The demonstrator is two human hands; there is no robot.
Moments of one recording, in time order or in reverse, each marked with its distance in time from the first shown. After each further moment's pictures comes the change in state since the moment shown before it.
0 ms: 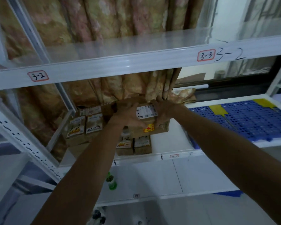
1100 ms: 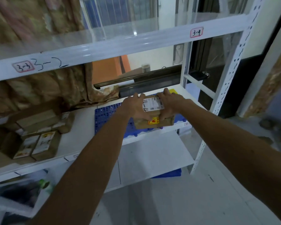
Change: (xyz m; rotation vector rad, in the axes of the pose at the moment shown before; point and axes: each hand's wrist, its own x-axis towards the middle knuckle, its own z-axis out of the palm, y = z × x) left_hand 0.076 0.527 0.090 0.185 -0.051 0.228; right_hand -0.286 0.450 0.042 0.019 0.097 0.248
